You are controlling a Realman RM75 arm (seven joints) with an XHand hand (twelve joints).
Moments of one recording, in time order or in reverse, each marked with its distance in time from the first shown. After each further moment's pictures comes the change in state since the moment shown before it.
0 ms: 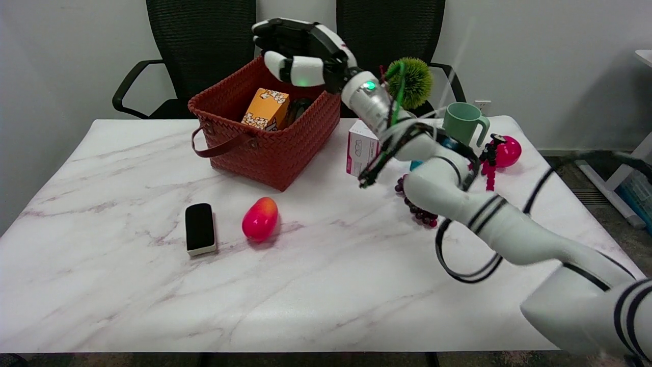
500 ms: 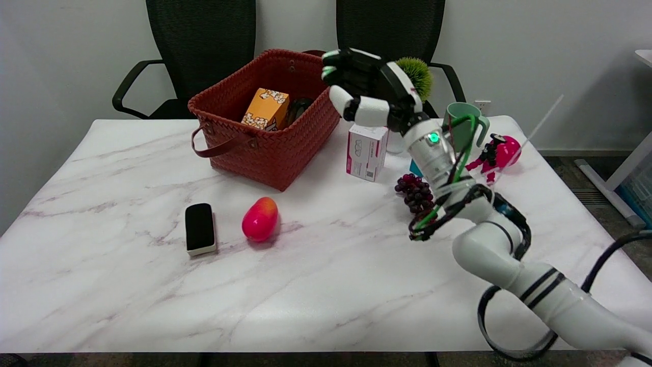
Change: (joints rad) arm -0.458 0.067 0.264 0.288 0.026 0.171 -0.168
